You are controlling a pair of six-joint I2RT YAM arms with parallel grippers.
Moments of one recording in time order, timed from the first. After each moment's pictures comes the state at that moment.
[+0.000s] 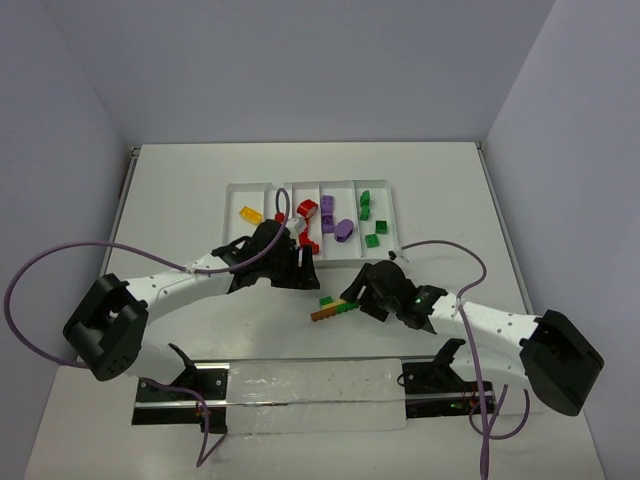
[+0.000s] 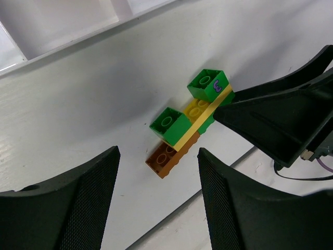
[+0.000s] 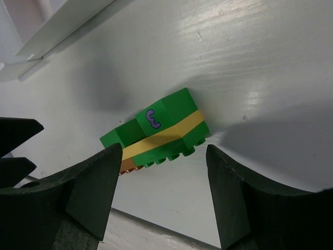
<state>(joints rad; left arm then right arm) -0.80 1.43 0.84 -0.22 0.19 -0.62 0.79 1.08 0.40 -0.15 0.14 1.22</state>
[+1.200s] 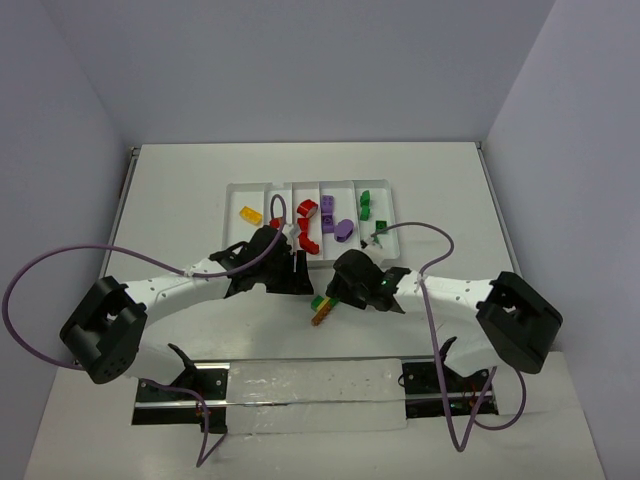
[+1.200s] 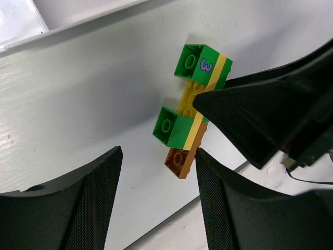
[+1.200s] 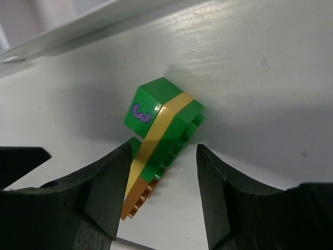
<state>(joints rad) -0.80 1.42 0.78 -0.23 0.16 -0.64 0.88 1.40 0.64 -0.20 0.23 1.16</state>
